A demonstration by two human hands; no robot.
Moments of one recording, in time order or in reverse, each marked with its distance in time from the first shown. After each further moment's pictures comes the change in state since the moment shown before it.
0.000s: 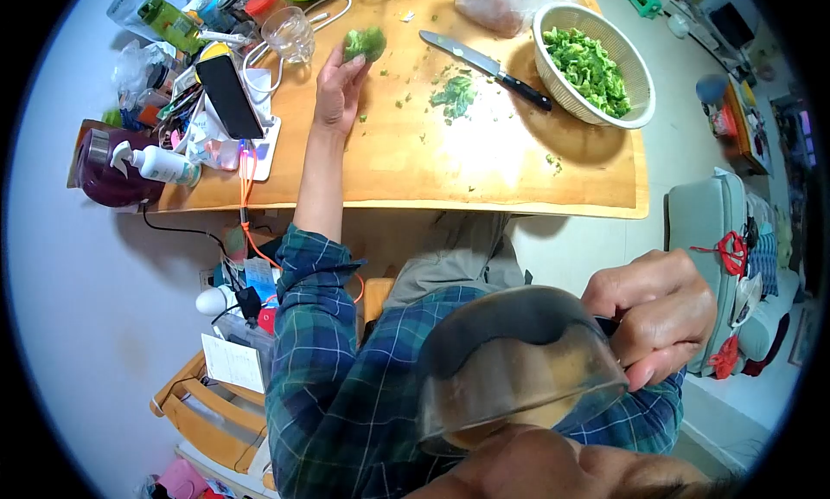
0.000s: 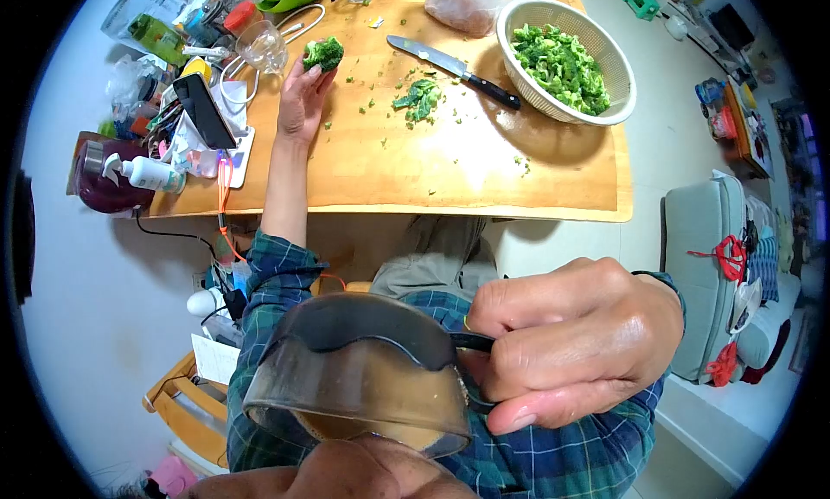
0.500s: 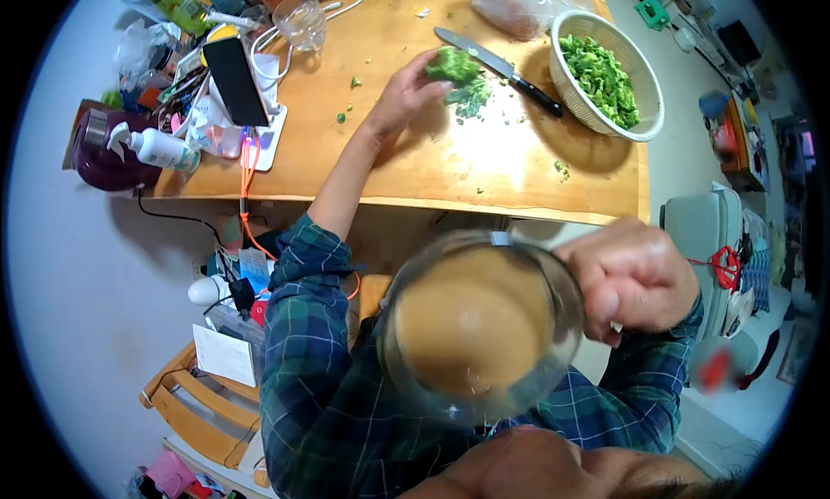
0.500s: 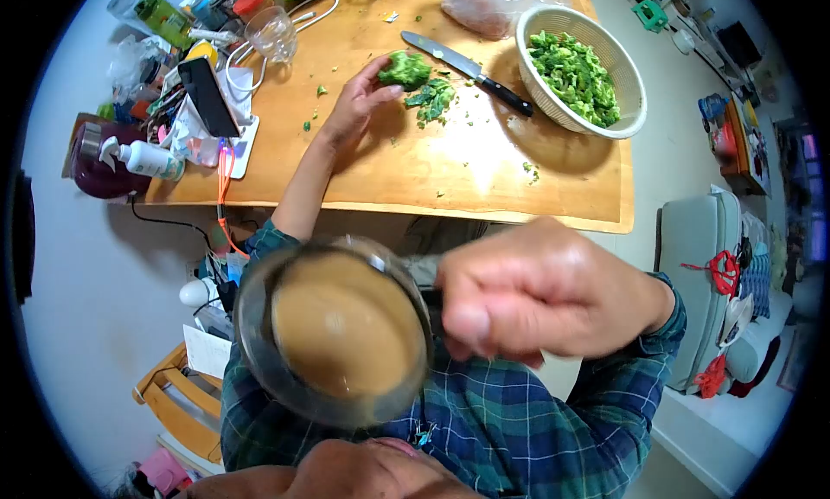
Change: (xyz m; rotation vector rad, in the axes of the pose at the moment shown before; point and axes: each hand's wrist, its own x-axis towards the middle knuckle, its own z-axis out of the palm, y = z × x) left_hand -0.025 -0.021 0.052 0.318 -0.310 -0.190; right_hand 0.026 0.014 -0.002 0.206 0.026 0.409
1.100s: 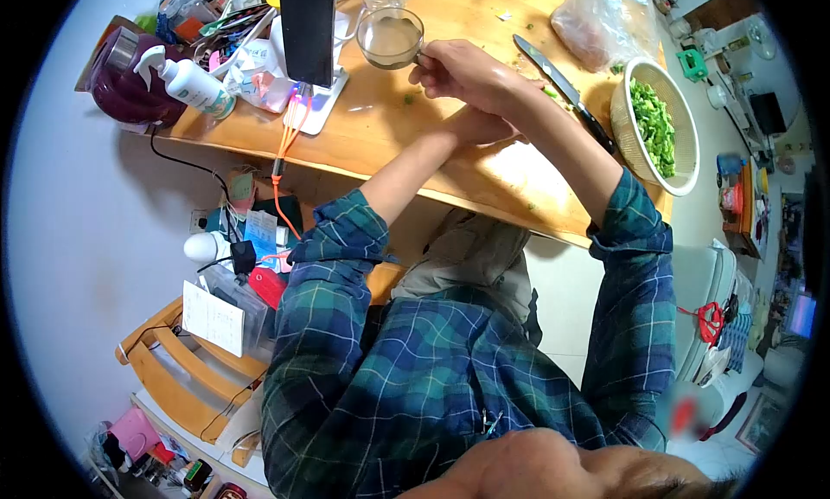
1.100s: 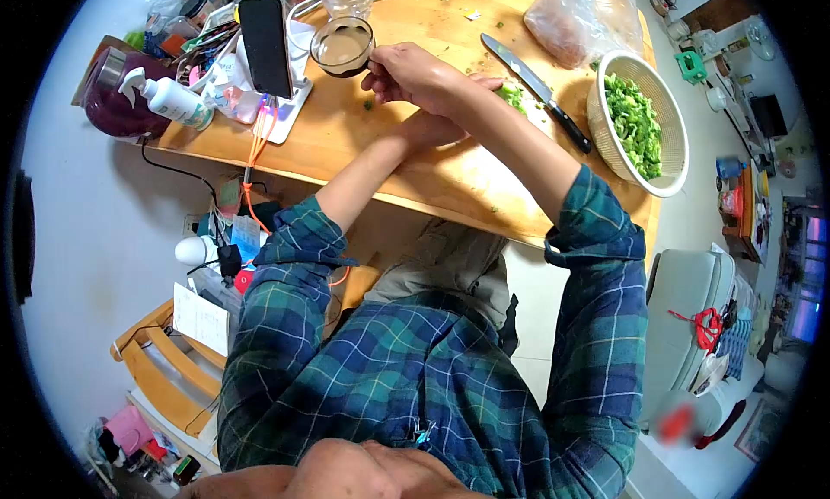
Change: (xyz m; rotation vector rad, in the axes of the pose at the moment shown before) left_hand 0.003 -0.040 -0.008 0.726 -0.119 0.379; right_hand 0.254 0.165 -0.061 0.178 0.267 0.326
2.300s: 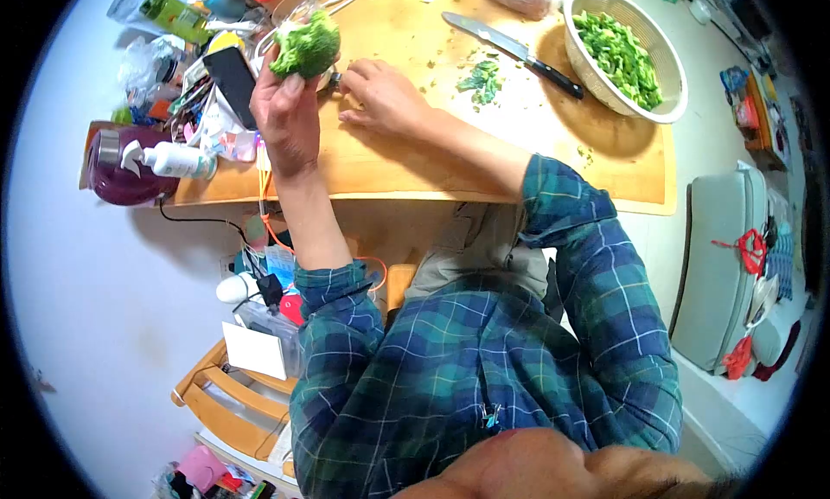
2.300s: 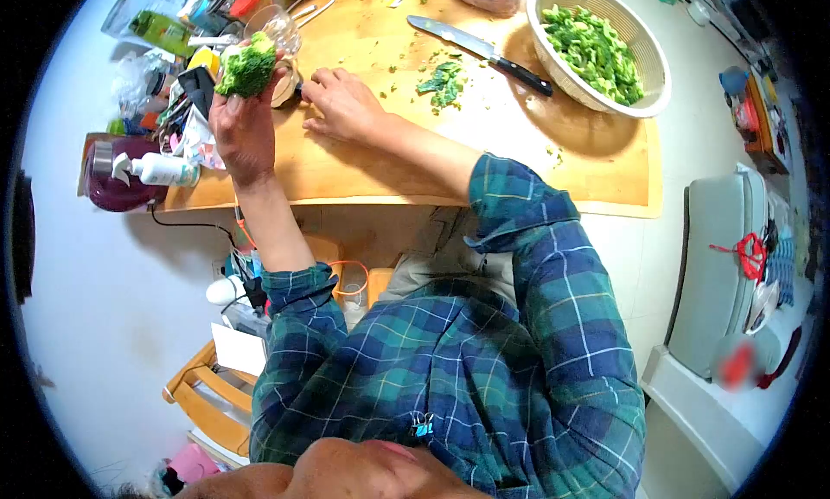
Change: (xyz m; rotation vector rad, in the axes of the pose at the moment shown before) left_hand -0.034 0.078 -0.120 -0.630 0.632 0.051; right_hand 0.012 0.072 0.002 -1.053 0.508 -0.869
